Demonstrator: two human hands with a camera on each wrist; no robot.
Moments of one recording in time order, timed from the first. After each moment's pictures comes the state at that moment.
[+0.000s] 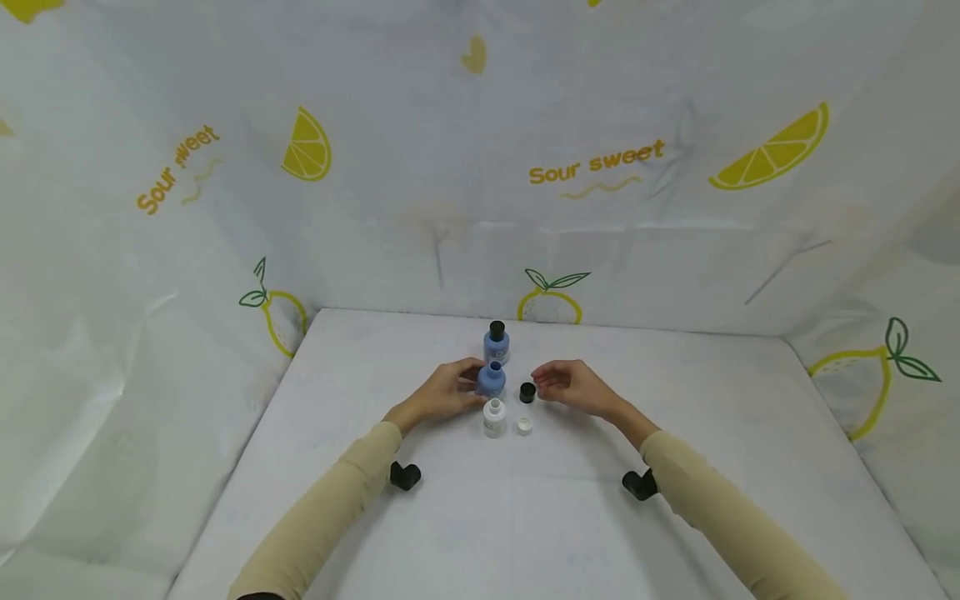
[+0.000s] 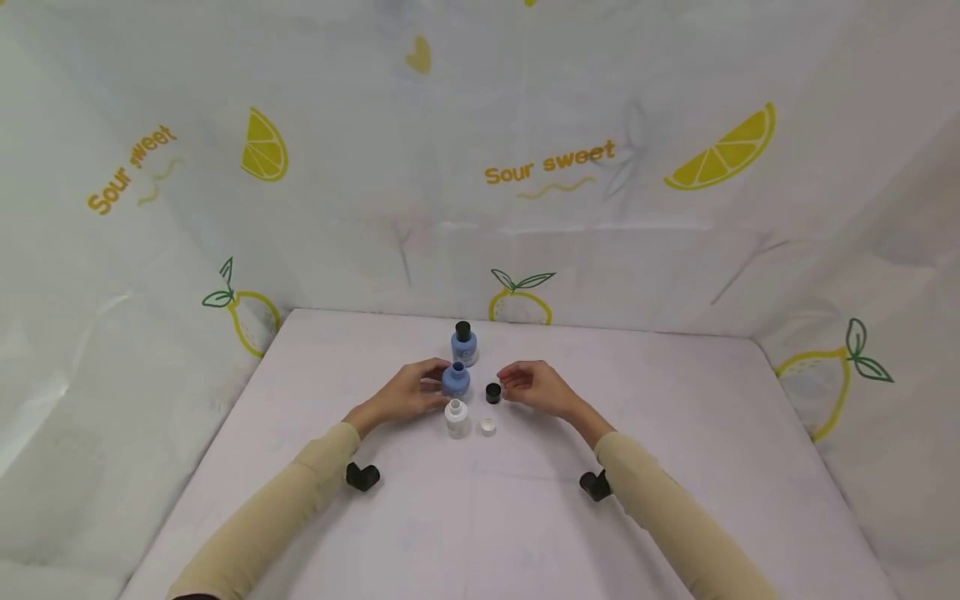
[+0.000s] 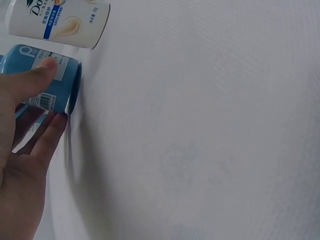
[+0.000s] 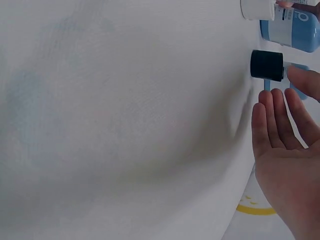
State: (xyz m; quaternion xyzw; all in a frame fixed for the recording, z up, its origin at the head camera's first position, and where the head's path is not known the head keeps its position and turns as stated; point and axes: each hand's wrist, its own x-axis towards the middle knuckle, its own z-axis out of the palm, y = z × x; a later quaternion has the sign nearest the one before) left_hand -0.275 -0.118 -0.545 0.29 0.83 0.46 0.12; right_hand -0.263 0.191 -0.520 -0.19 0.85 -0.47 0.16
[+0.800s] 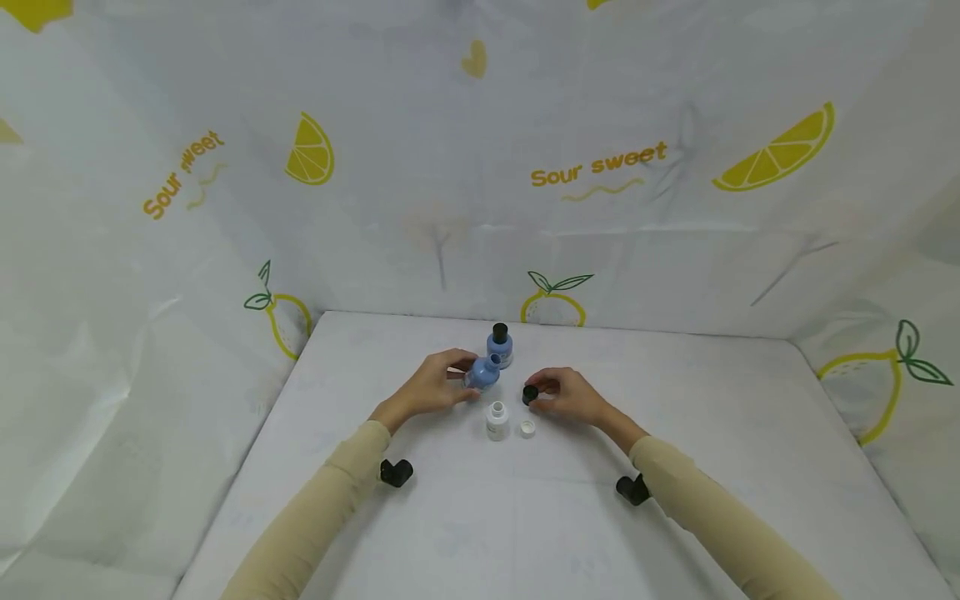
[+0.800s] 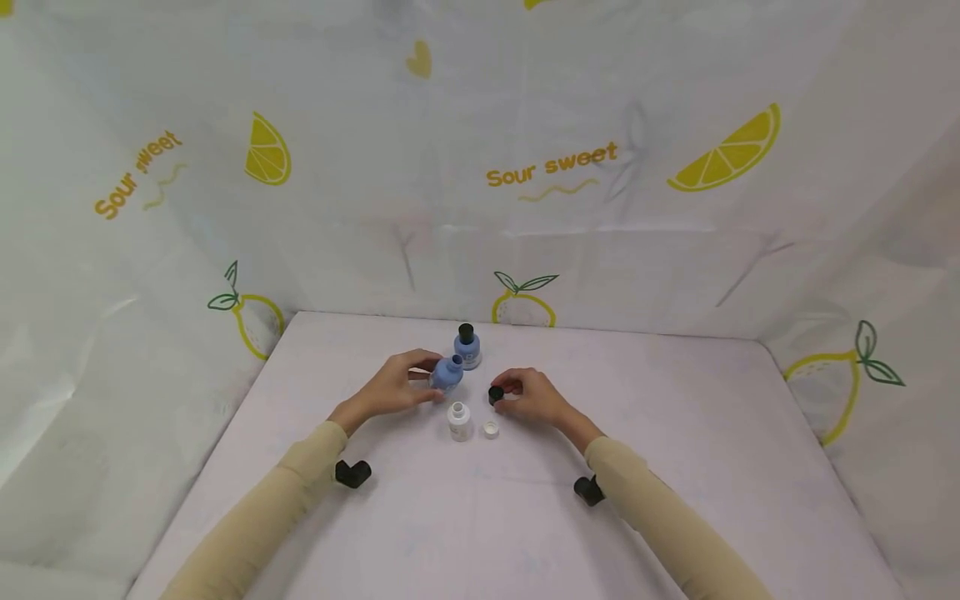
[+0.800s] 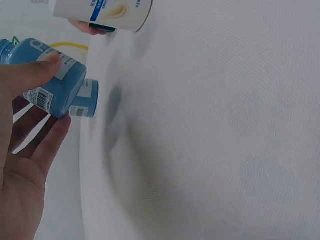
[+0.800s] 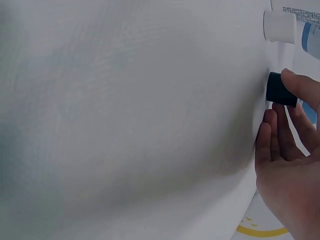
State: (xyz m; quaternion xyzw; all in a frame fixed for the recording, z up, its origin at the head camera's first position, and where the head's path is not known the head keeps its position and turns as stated) left_hand -0.274 -0.136 -0.518 0.30 0.85 0.44 0.06; right_hand -0.265 0.177 -0.534 -0.23 0.87 -0.42 0.12
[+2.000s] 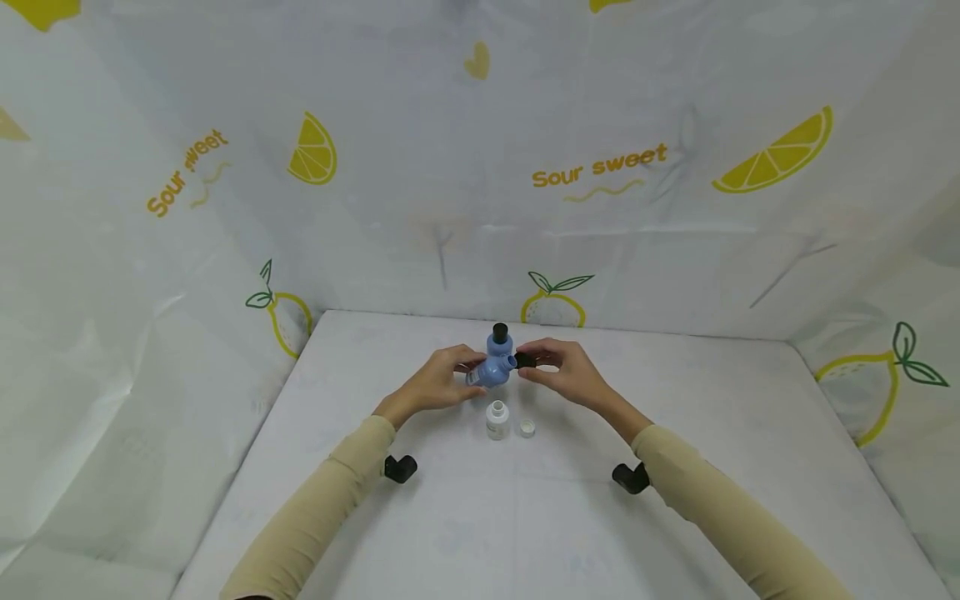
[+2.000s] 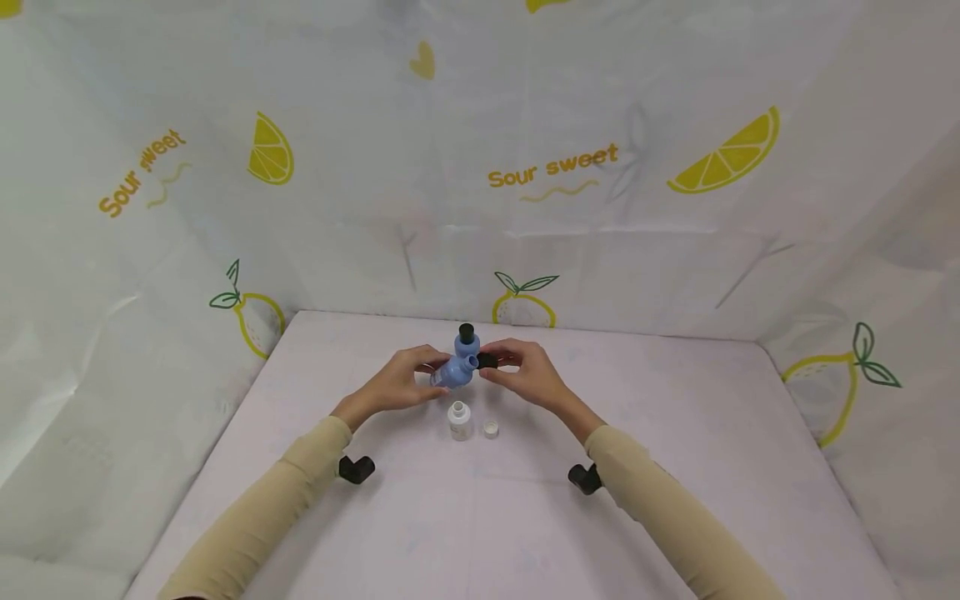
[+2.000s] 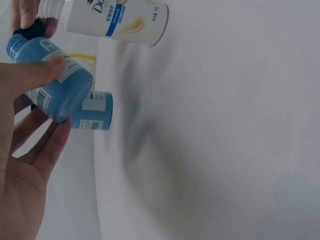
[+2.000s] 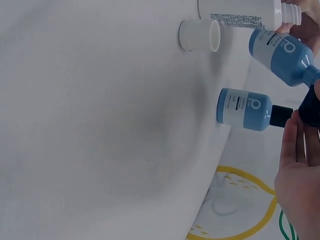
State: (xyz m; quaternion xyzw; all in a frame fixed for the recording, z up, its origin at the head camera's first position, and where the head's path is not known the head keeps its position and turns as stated) left_hand -0.274 -0.128 -0.505 0.34 0.85 0.40 0.04; right_hand -0.259 0.159 -0.484 -0.25 0.83 -0.50 0.02
